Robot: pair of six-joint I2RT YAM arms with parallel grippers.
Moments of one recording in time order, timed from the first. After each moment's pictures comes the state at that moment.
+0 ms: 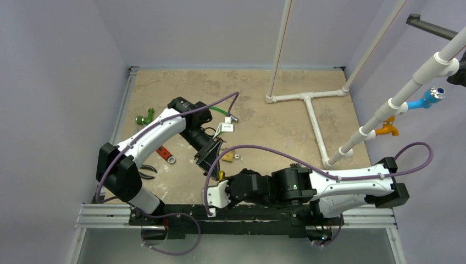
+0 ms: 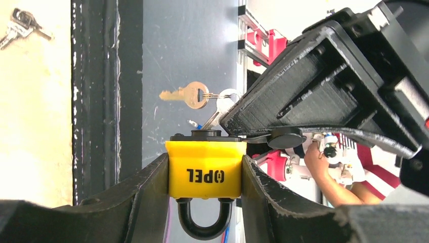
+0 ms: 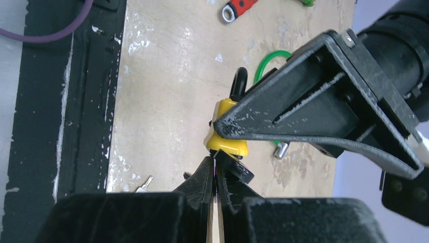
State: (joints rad) left arm -0.60 1.57 1.37 -1.58 1.21 0.60; right arm 1.62 1.27 1.29 -0.72 0.41 -0.51
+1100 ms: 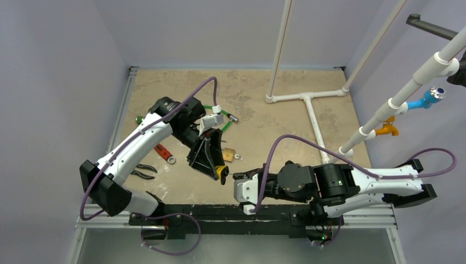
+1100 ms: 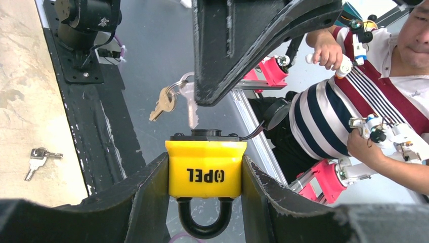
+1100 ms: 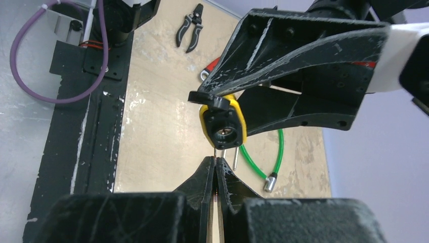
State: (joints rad) left arm -0.61 1.41 1.43 -1.57 1.48 0.86; right arm 1.65 0.98 1.20 -0.58 0.35 -0.51
